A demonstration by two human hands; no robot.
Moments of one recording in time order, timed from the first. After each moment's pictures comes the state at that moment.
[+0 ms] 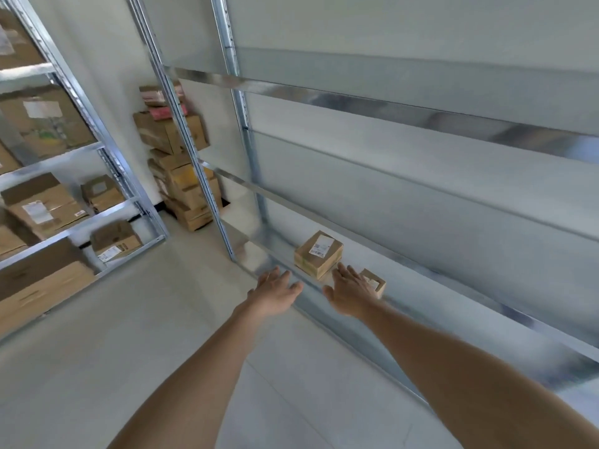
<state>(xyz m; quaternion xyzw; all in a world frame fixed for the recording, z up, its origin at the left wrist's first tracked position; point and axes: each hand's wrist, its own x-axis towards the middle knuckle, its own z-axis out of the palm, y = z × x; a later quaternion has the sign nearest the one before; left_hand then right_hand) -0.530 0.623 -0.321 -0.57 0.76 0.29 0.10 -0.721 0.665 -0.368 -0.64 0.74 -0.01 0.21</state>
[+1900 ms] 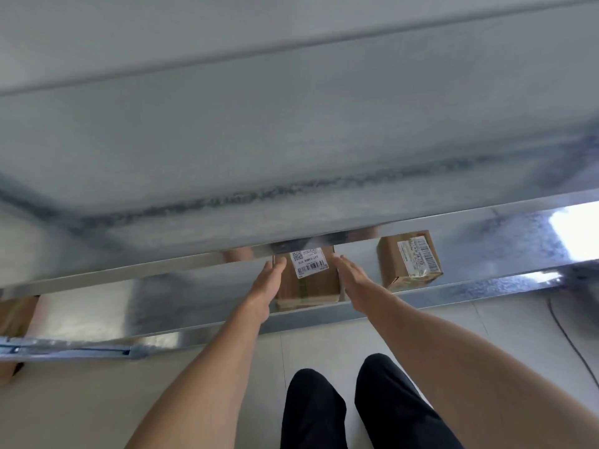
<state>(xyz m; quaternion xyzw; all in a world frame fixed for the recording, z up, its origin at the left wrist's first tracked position) -0.672 0.102 -0.774 -0.46 0.59 0.65 0.15 -0.766 0.284 -0.737 0.09 0.70 -0.56 0.44</state>
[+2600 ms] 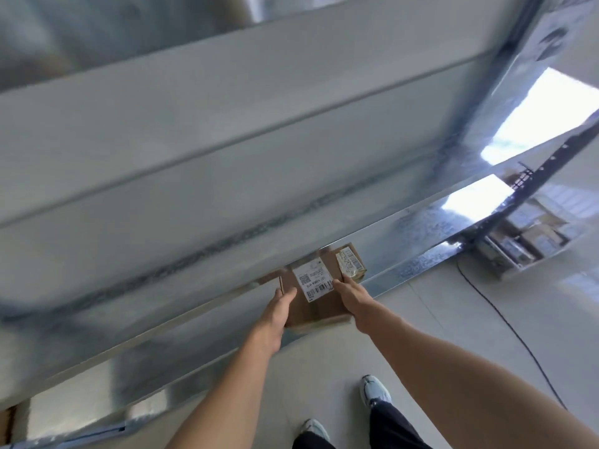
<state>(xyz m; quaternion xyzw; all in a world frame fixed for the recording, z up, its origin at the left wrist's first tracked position) -0.651 0.205 -0.587 -0.34 0.58 0.69 0.26 -0.706 0.391 -0.563 0.18 0.70 -0.60 0.34</state>
